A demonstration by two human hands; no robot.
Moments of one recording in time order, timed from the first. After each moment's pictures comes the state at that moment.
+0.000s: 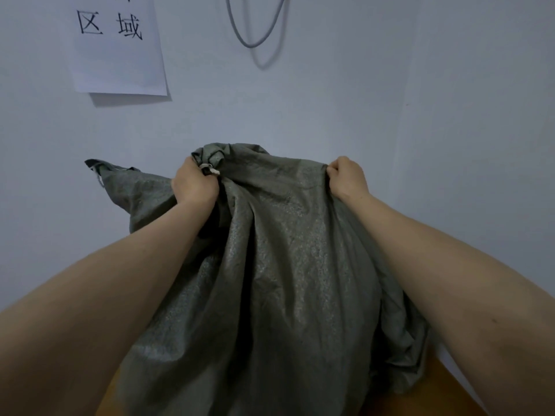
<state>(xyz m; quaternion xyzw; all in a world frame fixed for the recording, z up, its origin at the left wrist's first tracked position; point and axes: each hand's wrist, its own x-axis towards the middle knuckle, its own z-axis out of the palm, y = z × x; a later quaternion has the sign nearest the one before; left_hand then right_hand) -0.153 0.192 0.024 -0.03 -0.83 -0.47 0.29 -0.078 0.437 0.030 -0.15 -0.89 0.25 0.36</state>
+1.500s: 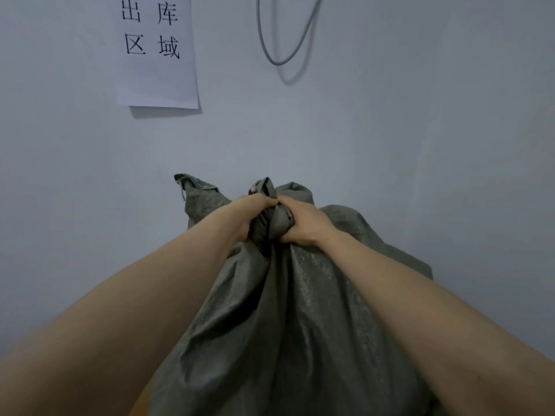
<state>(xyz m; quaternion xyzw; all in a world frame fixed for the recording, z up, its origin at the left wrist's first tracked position) -0.105 0.210 0.029 -0.02 -0.74 -0.65 -0.17 -0.088 0.348 -0.005 0.06 -0.96 0.20 0.16</state>
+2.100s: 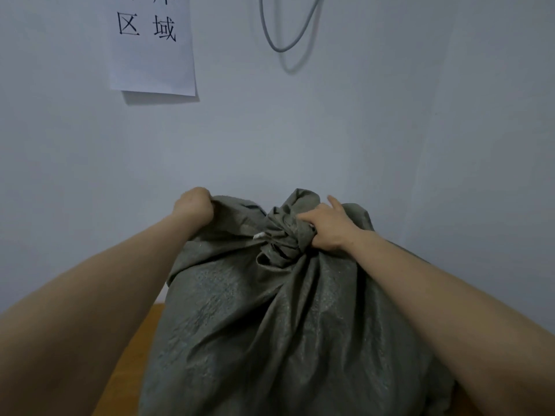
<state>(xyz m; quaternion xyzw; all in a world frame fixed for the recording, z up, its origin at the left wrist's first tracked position) -0.167 0.142 0.000 -0.06 -0.95 -0.25 0.15 -0.073 0.377 -0.008 0.06 -0.99 -0.03 0.11</state>
